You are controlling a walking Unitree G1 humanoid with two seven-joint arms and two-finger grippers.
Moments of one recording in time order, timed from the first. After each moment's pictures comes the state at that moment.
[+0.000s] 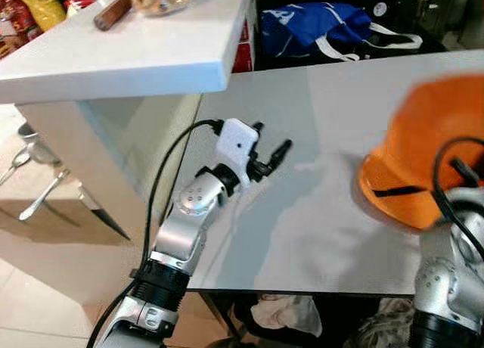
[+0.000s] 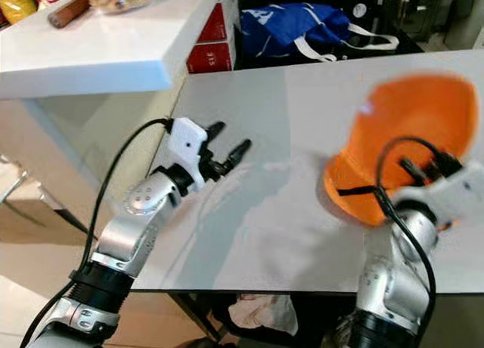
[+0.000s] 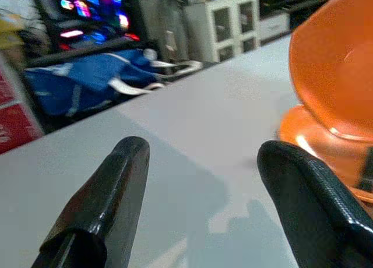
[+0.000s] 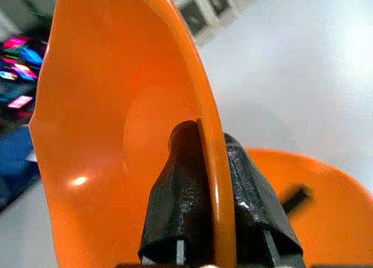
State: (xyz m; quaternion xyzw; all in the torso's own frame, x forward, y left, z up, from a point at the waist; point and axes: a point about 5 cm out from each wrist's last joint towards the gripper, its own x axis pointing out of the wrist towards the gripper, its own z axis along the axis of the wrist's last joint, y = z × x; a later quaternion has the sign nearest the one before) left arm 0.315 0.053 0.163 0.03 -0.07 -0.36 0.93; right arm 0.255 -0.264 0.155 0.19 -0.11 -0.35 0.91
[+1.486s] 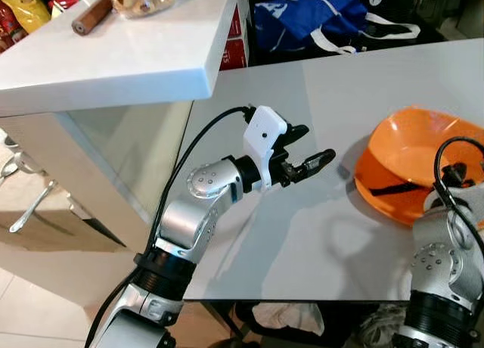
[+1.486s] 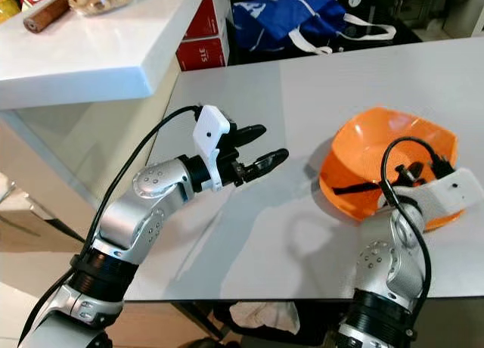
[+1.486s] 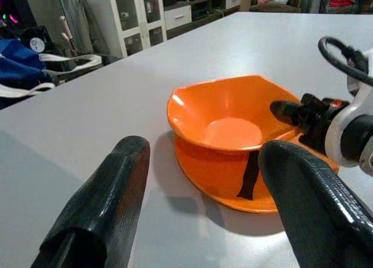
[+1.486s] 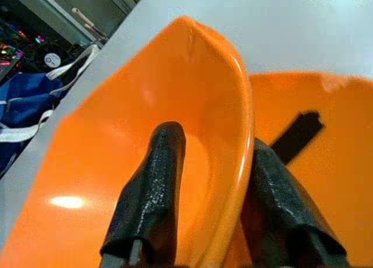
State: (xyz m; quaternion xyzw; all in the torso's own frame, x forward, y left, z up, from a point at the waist) left arm 0.304 0.026 0.193 0.00 -0.04 -0.50 0.86; right arm 0.277 -0.261 0.146 0.27 -0.04 -0.36 0.89
